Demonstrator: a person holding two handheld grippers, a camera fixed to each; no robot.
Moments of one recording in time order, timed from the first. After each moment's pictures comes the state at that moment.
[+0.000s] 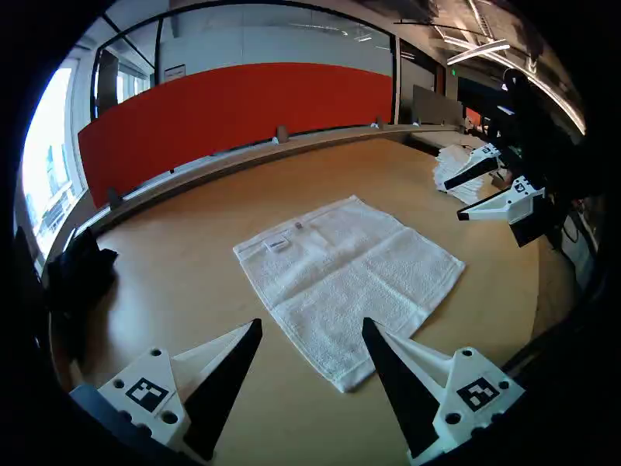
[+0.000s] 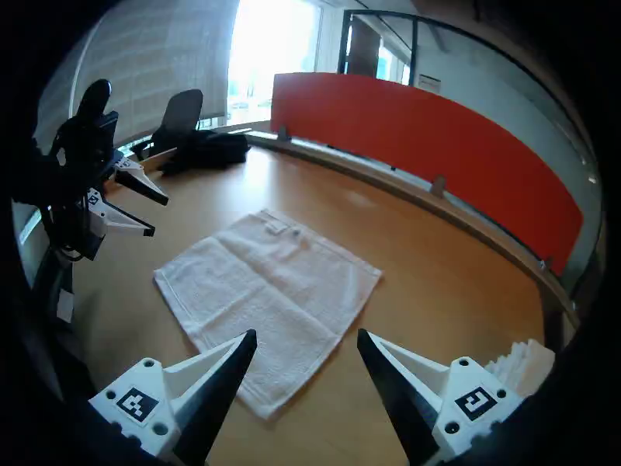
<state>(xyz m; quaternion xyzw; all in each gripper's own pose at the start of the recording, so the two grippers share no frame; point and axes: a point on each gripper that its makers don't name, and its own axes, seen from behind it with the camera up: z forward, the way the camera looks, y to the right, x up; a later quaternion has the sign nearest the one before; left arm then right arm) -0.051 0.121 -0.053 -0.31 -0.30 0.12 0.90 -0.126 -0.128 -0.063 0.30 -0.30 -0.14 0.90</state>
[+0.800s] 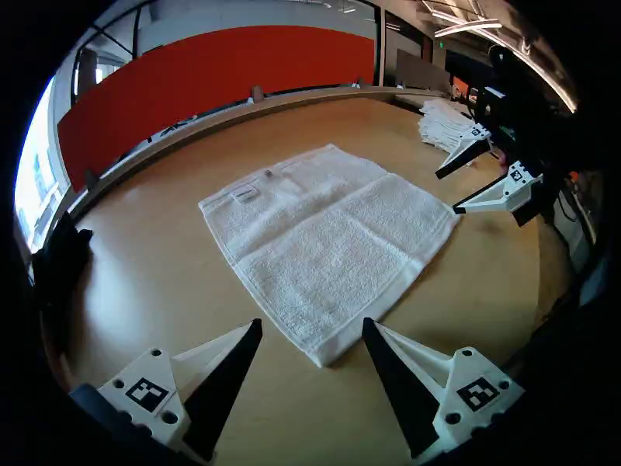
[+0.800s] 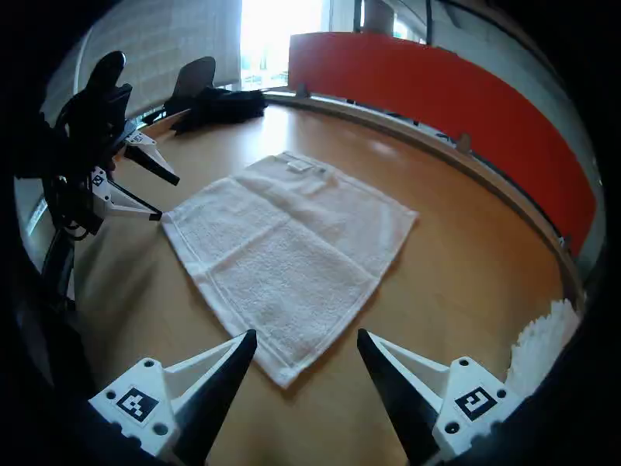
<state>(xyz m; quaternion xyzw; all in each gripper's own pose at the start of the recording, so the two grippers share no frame) -0.119 0.130 -0.082 -0.33 -0.35 0.15 0.86 -0.199 -0.125 -0.104 0.32 -0.37 -0.15 0.86</state>
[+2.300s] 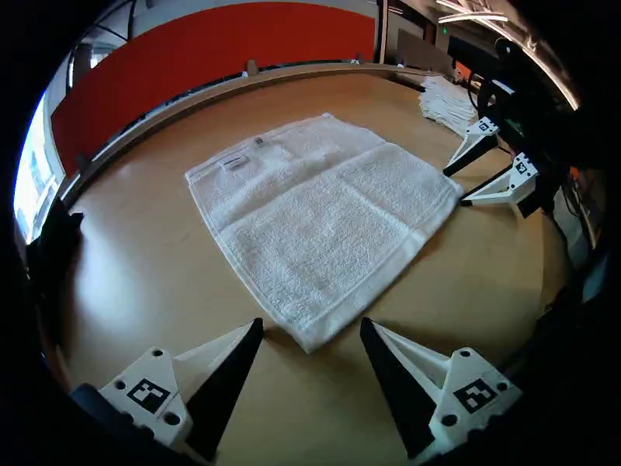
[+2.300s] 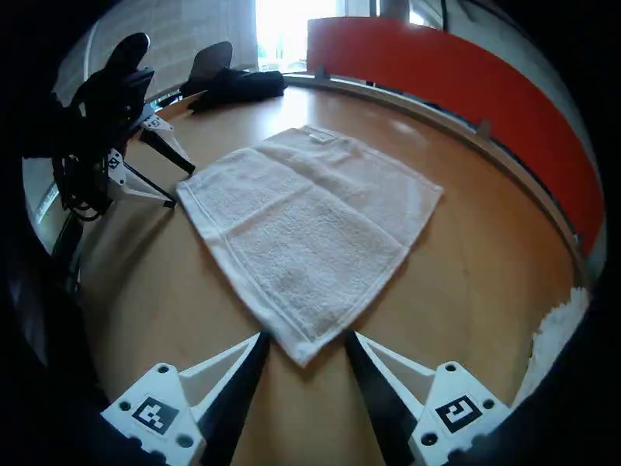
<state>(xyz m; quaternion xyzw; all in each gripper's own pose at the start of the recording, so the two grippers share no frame) -0.148 0.133 -0.097 -0.33 -0.40 0.16 0.84 -0.228 -0.125 -0.123 0.36 -0.39 -0.15 0.83</state>
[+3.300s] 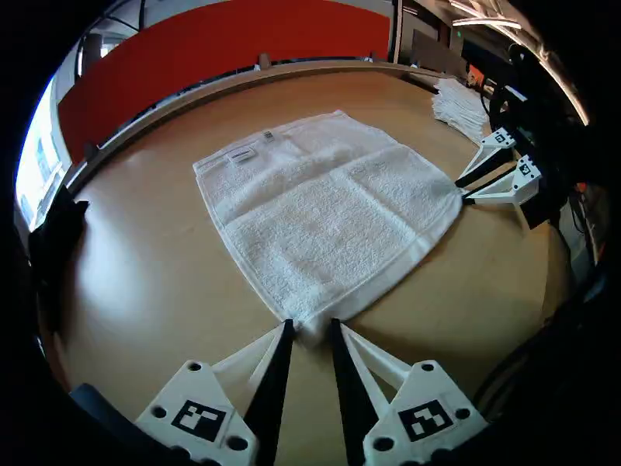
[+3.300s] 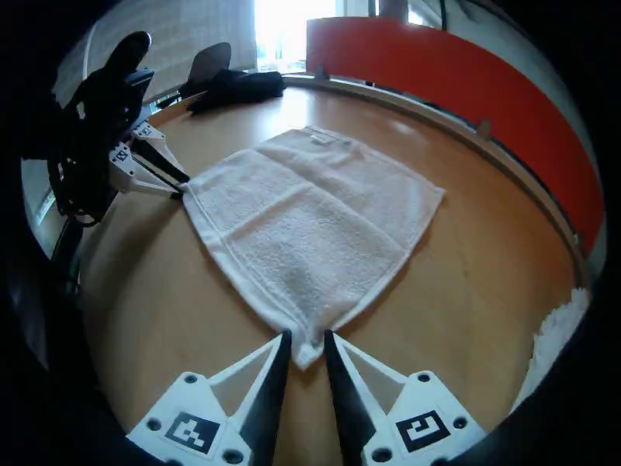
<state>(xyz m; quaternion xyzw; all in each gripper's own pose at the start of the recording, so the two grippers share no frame) -0.145 0.132 -0.097 -0.30 -0.42 0.15 0.84 -0.226 -0.127 -0.122 0.35 -0.39 -0.15 0.84</state>
